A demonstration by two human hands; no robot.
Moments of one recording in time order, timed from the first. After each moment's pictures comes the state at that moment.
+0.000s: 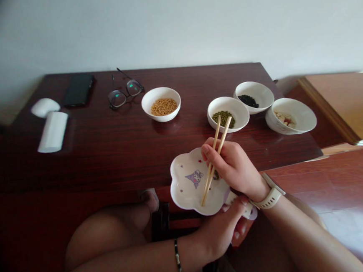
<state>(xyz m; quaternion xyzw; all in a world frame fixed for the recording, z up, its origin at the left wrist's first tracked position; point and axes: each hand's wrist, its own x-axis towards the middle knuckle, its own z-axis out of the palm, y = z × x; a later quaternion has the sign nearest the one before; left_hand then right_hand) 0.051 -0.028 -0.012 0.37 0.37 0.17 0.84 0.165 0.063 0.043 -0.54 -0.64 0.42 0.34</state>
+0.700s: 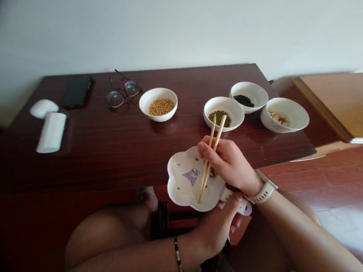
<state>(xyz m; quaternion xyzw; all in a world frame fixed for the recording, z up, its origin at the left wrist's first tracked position) 0.056 -0.035 -0.025 0.35 0.36 0.22 0.83 0.165 0.064 0.041 -0.54 -0.63 0.43 0.35</state>
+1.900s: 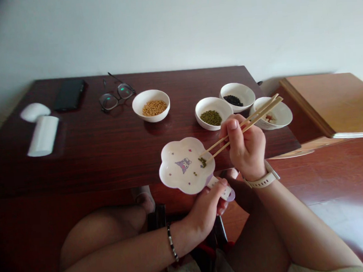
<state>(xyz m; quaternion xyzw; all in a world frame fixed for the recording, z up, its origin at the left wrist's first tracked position) 0.064 -0.016 -0.017 0.24 0.37 0.28 0.85 0.194 0.068 0.044 -0.57 -0.61 0.10 0.54</state>
